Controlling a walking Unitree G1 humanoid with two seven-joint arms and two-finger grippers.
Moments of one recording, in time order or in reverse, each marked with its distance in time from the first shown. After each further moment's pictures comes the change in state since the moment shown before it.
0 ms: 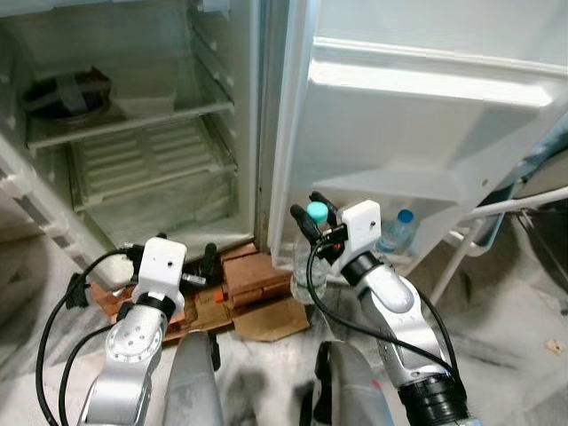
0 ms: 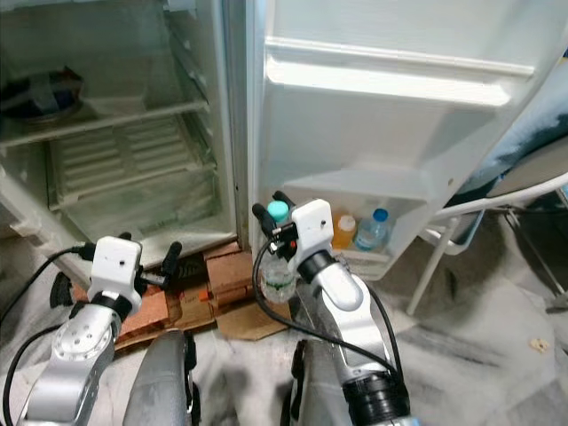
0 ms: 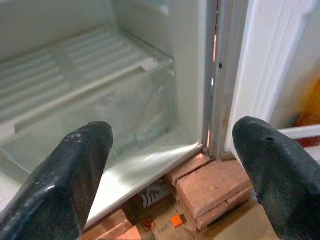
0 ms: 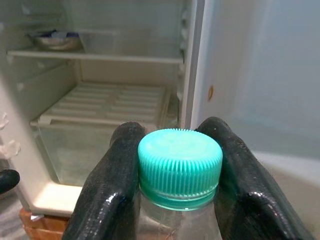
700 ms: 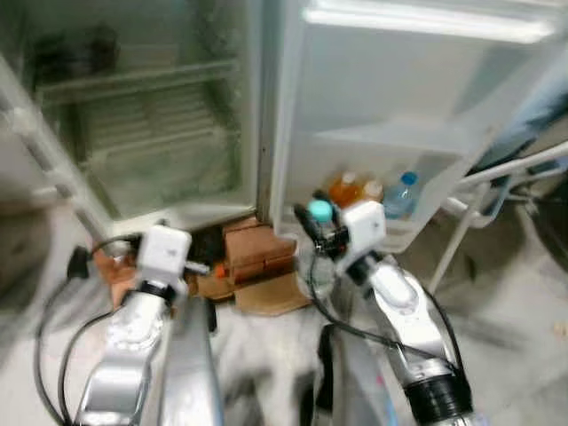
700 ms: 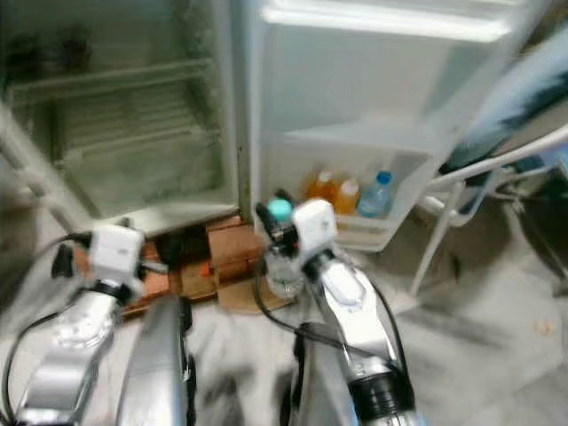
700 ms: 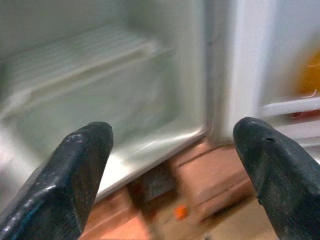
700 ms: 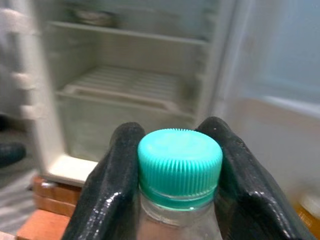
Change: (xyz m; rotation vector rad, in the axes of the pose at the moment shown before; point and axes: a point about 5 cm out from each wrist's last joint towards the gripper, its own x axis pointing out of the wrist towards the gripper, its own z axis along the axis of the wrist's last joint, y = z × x) left arm 0.002 0.003 0.004 0.017 -0.022 0.021; right arm 0.003 0.002 0.011 -0.075 -0.046 0.041
